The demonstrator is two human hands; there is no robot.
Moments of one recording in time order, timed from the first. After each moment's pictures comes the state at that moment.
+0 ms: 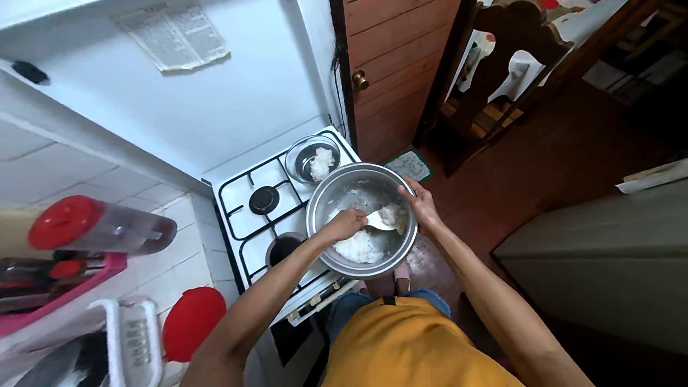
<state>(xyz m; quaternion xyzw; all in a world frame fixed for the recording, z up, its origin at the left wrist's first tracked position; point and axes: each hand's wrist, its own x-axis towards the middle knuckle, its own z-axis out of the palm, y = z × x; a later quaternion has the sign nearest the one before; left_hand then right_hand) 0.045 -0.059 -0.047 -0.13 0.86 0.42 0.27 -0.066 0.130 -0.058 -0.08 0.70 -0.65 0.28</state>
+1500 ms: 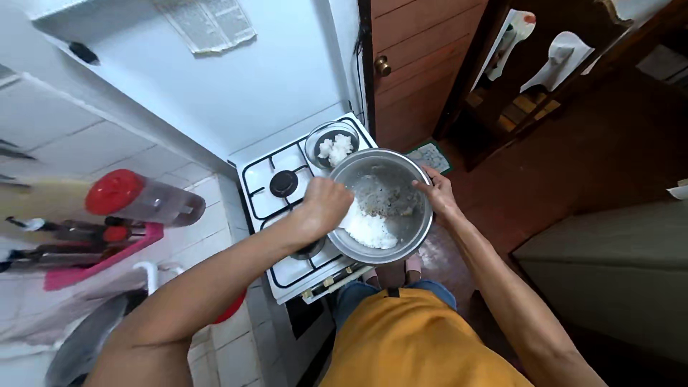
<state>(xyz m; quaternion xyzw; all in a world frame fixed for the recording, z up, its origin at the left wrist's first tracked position) 0.084 -0.057 0.082 -0.08 0.95 -0.07 0.29 -0.060 0.127 -0.046 -0.09 0.69 -0.66 0.30</state>
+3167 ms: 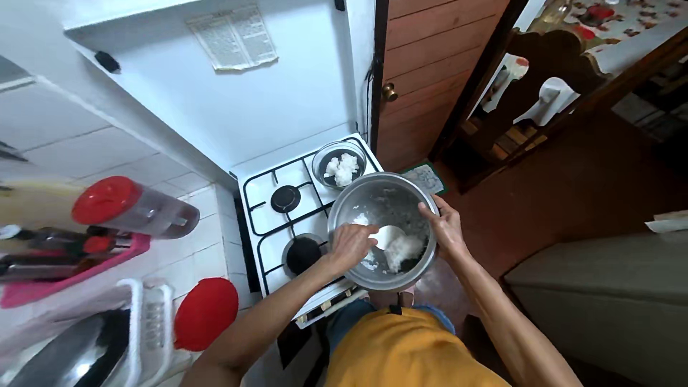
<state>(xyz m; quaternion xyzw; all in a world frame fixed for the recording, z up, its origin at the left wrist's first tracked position) 0.098 -0.065 -0.027 -0.13 0.94 0.27 0.17 -0.037 0.115 -0.023 -0.07 0.72 -0.66 0.22</state>
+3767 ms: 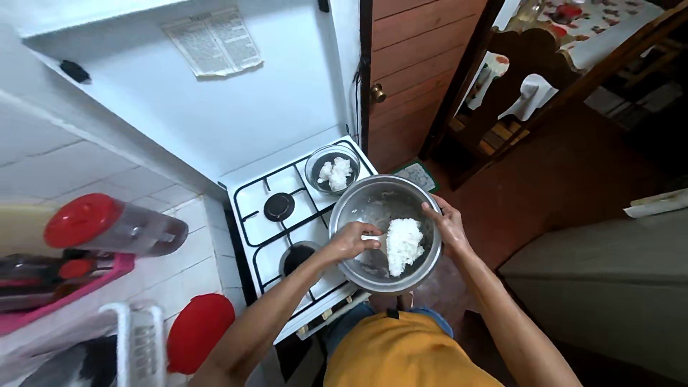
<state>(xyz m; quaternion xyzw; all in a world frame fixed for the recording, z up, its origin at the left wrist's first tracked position) 0.080 -0.095 -0.044 -0.07 0.85 0.49 0.20 -0.049 0.124 -0.036 -0.04 0.72 -0.66 0.23</state>
